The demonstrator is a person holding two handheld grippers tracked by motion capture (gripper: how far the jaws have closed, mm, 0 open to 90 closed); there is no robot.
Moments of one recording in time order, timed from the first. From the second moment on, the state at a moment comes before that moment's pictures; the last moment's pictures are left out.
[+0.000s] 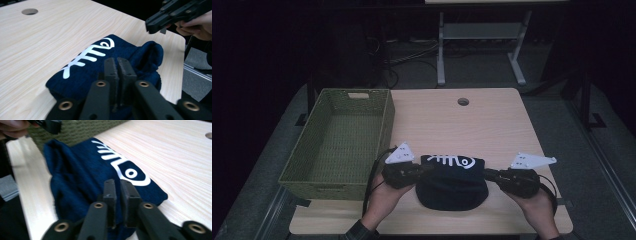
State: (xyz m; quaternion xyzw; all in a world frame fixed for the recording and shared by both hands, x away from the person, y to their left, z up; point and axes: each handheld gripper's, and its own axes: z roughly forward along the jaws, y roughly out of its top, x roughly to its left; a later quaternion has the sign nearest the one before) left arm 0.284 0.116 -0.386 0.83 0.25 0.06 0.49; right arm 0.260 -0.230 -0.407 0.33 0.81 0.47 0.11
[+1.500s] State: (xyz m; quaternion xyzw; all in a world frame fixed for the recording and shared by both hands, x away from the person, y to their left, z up) left arm 0.308 0.099 -0.454 0.89 0.29 0.11 0.34; right arm 0.261 -0.173 -0.463 0.30 0.87 0.38 0.10
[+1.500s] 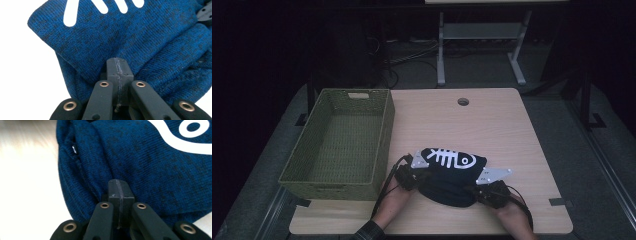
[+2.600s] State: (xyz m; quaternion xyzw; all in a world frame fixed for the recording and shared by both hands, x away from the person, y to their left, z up) left arm 0.310 0.112 -0.431 0.84 0.33 0.09 0.41; right arm 0.273 -0.214 -0.440 0.36 0.82 0.41 0.15
